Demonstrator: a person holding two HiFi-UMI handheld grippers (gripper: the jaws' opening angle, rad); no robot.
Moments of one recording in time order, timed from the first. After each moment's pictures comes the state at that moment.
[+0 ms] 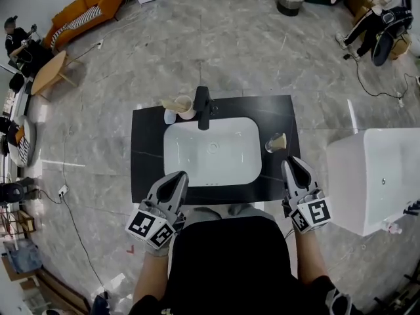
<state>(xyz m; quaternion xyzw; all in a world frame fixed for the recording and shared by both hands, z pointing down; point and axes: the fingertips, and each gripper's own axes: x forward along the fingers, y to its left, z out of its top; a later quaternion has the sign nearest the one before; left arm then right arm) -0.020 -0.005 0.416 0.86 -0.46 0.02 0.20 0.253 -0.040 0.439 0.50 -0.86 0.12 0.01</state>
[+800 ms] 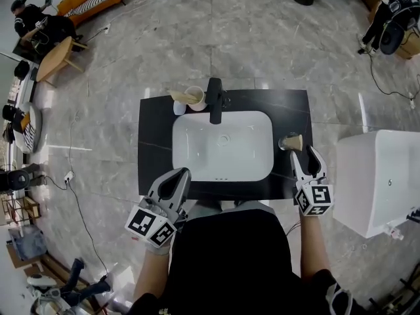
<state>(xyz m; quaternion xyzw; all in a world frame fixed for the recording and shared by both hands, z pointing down) -0.042 -0.020 0.424 0.85 -0.48 0.04 0.22 0.279 -0.087 0.541 0.56 -0.81 0.15 0.11</state>
